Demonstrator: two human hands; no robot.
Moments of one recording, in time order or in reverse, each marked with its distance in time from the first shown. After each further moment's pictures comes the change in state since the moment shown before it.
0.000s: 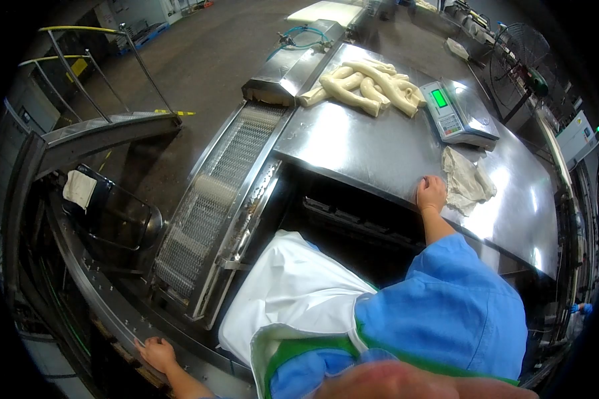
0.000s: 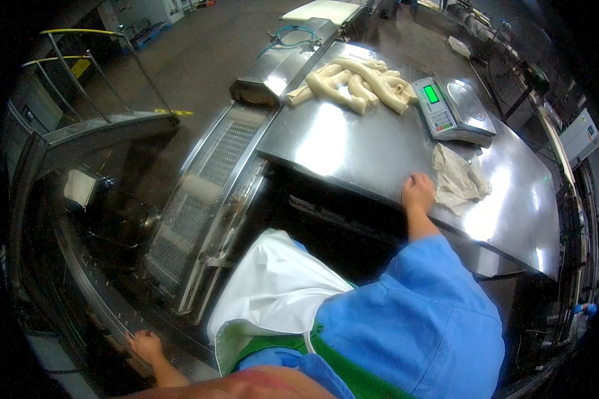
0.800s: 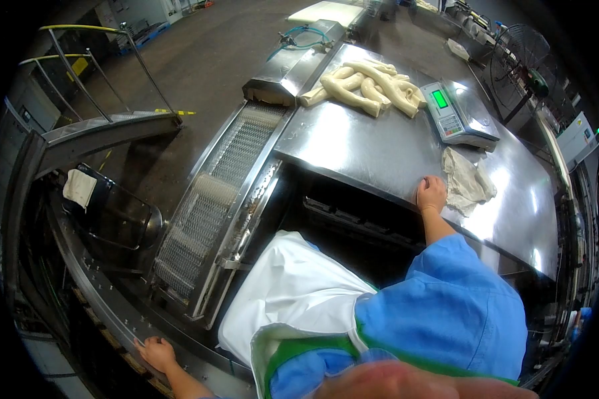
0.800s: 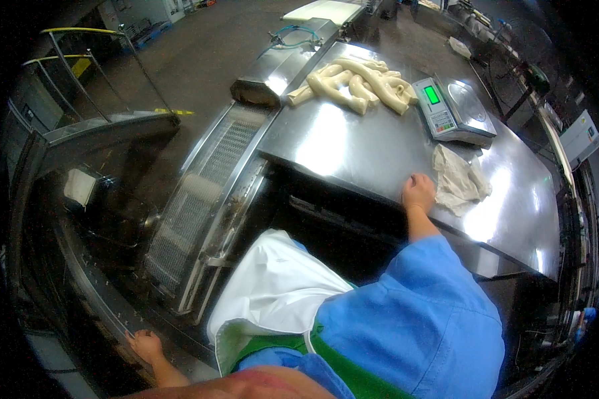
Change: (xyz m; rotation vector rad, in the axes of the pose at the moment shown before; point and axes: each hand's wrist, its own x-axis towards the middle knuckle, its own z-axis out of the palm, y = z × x) left_hand 0.000 0.000 0.002 -0.006 0.000 -0.015; right_hand 0.000 0.000 0.000 0.023 0.030 -0.027
